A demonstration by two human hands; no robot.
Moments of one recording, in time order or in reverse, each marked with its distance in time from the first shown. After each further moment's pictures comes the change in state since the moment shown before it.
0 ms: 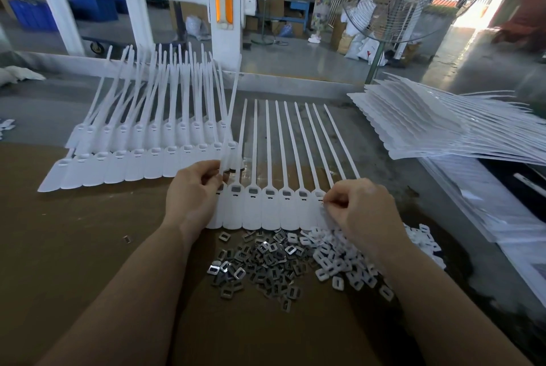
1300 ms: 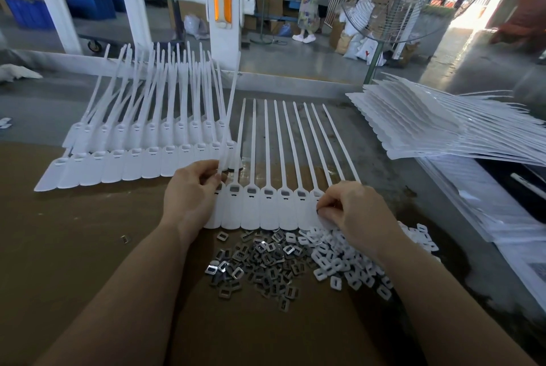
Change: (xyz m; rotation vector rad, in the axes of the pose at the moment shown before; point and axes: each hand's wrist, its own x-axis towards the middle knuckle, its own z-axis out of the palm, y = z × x) left_hand -0.001 0.001 -0.001 -0.018 -0.009 -0.021; right_hand 0.001 0.005 -0.001 -0.034 -0.169 -0.059
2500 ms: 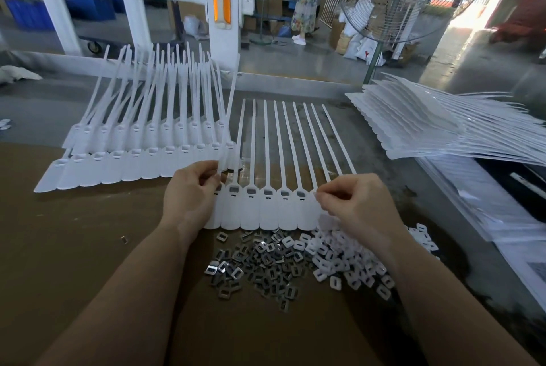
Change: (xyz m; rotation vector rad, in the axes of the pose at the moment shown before) left_hand 0.000 -0.001 0.000 -0.008 0.003 -0.002; right_hand 0.001 -0.003 -0.002 0.376 0.136 0.113
